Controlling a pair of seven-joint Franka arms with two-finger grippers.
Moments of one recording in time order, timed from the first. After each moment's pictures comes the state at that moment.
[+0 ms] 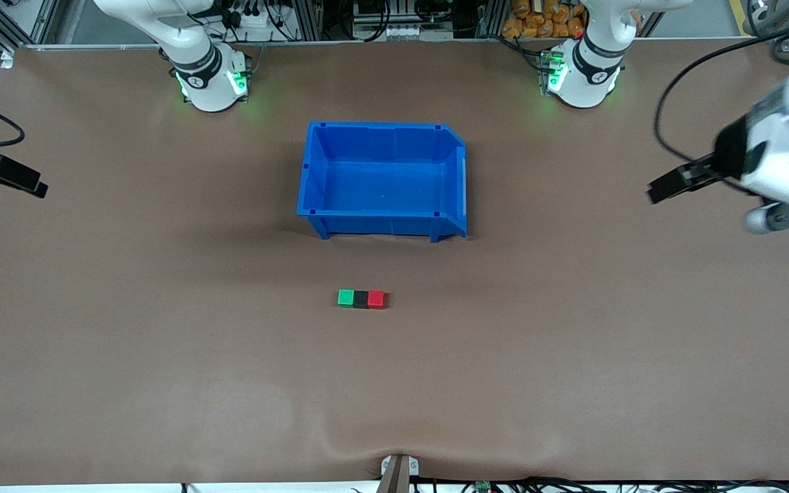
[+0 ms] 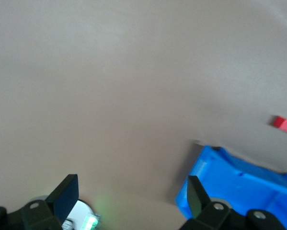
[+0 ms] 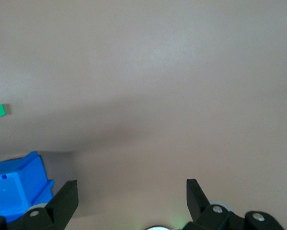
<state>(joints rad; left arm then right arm) -0.04 0.21 -0.15 -1.20 0.03 1.31 -0.47 0.09 0.10 -0.16 -1.40 0.00 1.38 0.13</state>
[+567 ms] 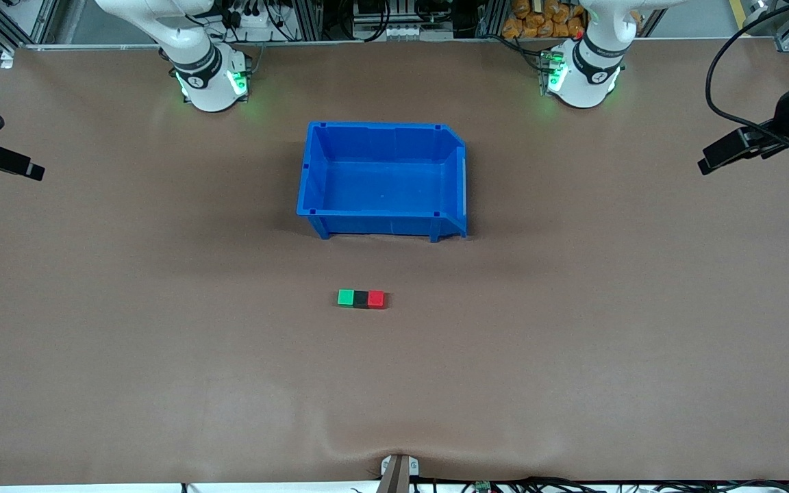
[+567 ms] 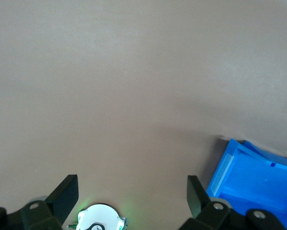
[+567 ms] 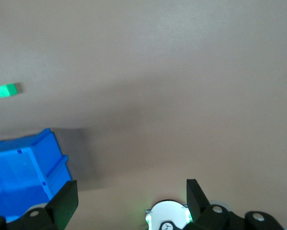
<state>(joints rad) 0.04 0.04 -0.15 -1.43 0.03 1.40 -0.33 0.02 0.10 -0.16 -1.40 0.10 1.29 0.06</state>
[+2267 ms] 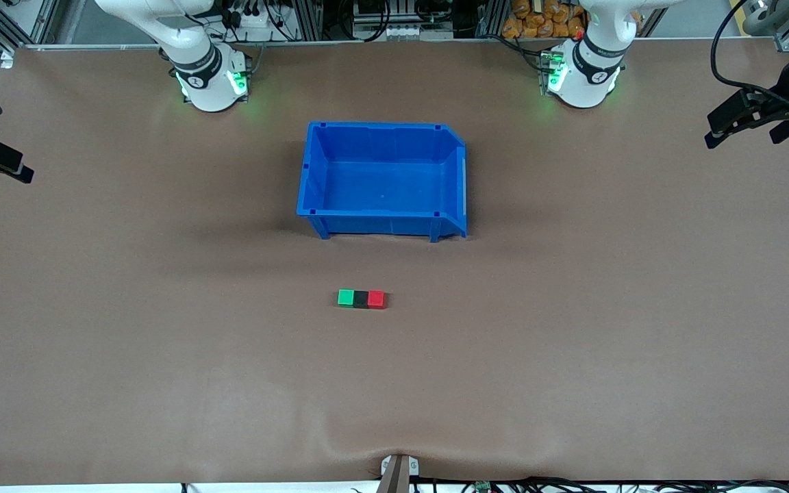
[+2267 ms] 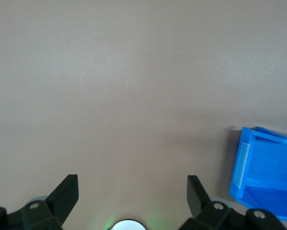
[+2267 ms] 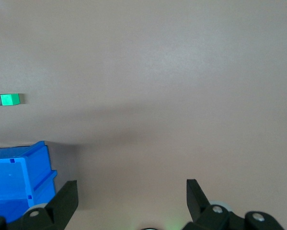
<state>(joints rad) 0.08 -0.13 -0.16 -1.60 0.03 1.51 -0.13 0.04 0.06 -0.14 -1.40 0.04 1.40 0.01</state>
